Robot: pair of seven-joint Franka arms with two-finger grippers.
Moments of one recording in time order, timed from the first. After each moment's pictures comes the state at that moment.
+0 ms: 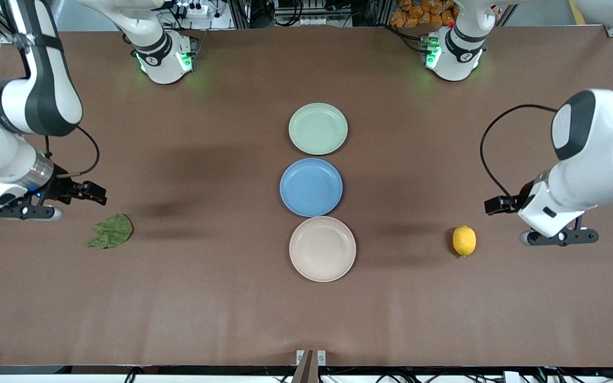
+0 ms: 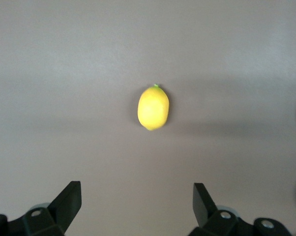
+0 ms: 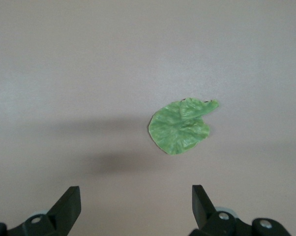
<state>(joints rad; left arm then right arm) -0.02 0.33 -0.15 -1.51 0.09 1.75 -0.20 -0.04 0.10 -0.01 -1.98 0.01 2.13 -0.02</state>
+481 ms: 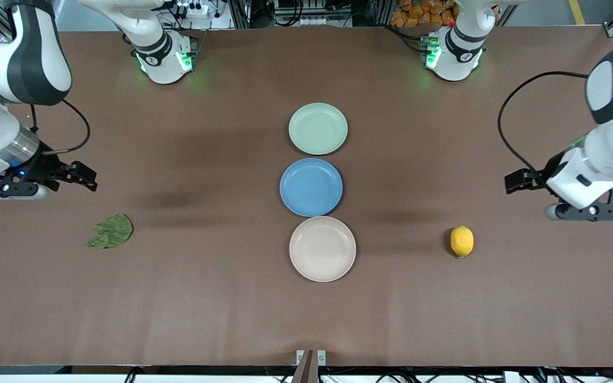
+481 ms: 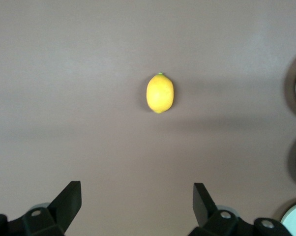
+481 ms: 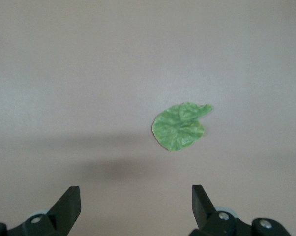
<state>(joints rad) -0.02 0.22 -0.07 -1.52 0.03 1.68 -0.05 -0.03 0.00 -0.01 -1.96 0.01 2.07 -0.02</state>
